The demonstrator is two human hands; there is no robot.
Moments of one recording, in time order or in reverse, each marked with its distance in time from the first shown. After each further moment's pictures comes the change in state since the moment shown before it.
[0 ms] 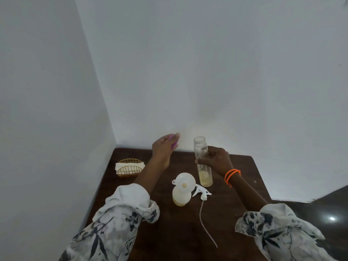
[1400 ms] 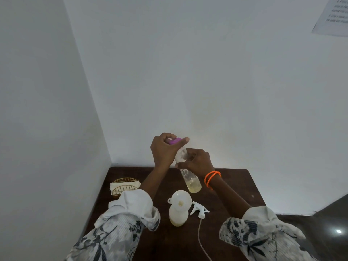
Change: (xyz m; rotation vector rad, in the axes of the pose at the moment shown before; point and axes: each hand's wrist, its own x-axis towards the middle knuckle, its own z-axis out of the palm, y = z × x) left_hand -0.005 0.034 0.048 0.644 0.176 0.607; right_hand 0.016 -0.076 0.006 -0.032 0.031 -0.114
